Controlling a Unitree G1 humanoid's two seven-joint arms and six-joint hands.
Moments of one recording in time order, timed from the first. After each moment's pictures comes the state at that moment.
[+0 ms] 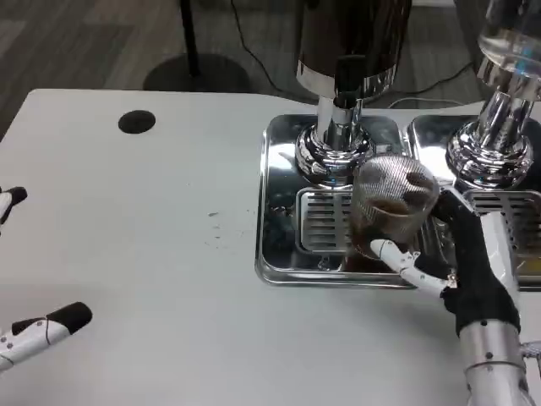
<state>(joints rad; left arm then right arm) 0.54 0.57 0.45 -0.29 0.64 -0.37 0.01 -0.05 -0.11 0.09 0.31 -0.36 -0.22 -0.32</state>
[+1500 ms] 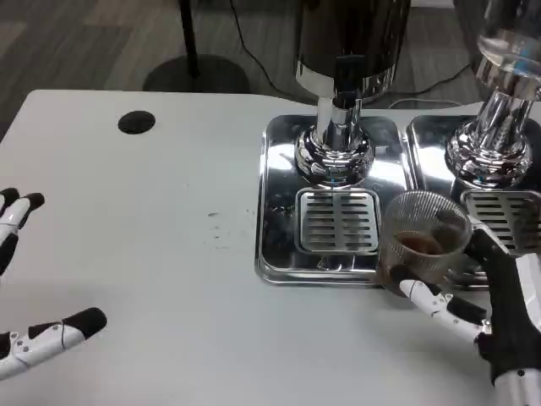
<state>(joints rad) 0.53 0.57 0.41 -0.30 0.67 -0.36 0.01 0.16 -0.14 0.05 0.15 -0.36 -0.24 -0.29</state>
